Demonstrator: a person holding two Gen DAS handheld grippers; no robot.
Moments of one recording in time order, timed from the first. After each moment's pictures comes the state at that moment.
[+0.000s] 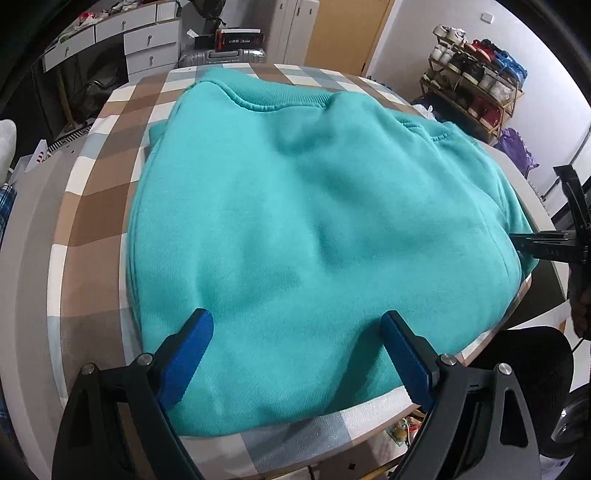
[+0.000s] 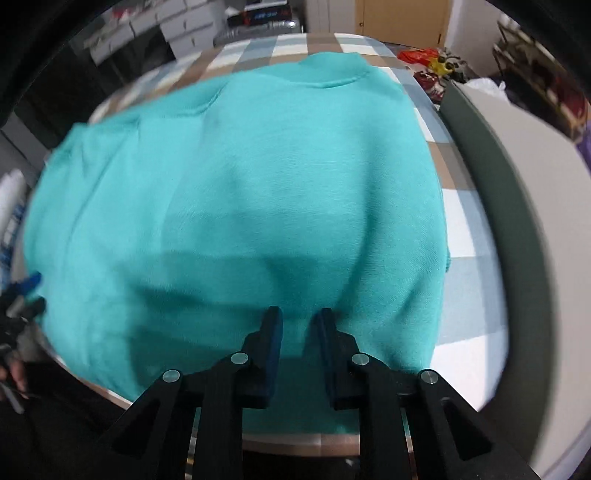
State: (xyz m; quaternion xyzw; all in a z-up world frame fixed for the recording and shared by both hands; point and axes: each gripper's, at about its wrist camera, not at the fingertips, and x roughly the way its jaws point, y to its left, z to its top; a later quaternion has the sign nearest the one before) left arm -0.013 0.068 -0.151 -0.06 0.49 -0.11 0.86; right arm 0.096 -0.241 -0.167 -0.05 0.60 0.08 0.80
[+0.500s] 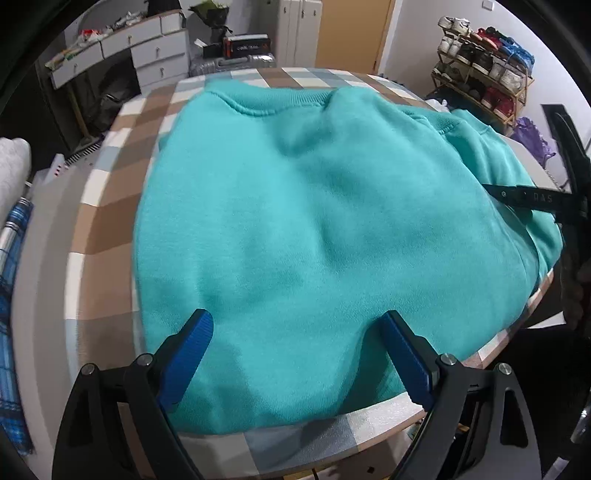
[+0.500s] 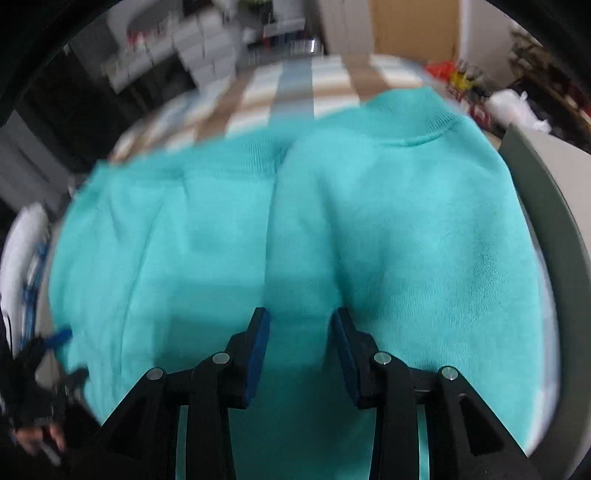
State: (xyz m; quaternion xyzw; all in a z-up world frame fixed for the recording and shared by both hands) left arm -0.021 0.056 -0.149 -0.01 0.48 -0.06 0.88; right arm 0.135 -0.187 -0.169 0.04 0.52 0.11 0.85
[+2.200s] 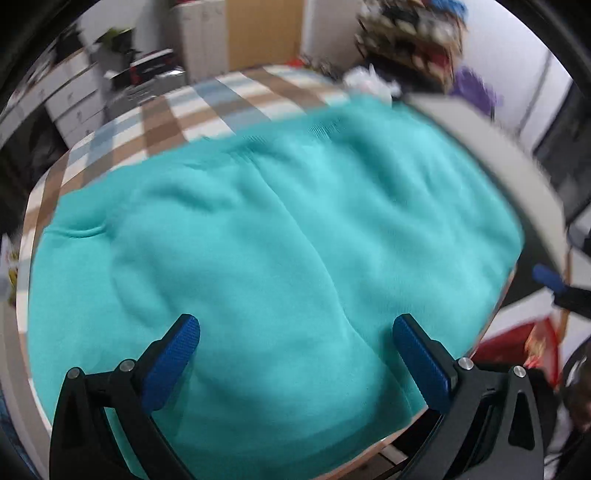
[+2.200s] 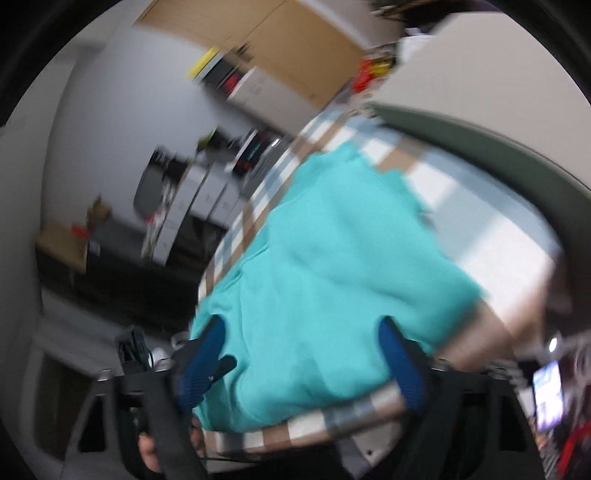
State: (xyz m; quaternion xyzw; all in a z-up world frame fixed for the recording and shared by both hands) left arm 0.039 -0.074 -0.134 0.09 0.50 -0.18 0.84; right arm -0.020 -0.345 -0.138 0.44 0.40 0.09 0.80
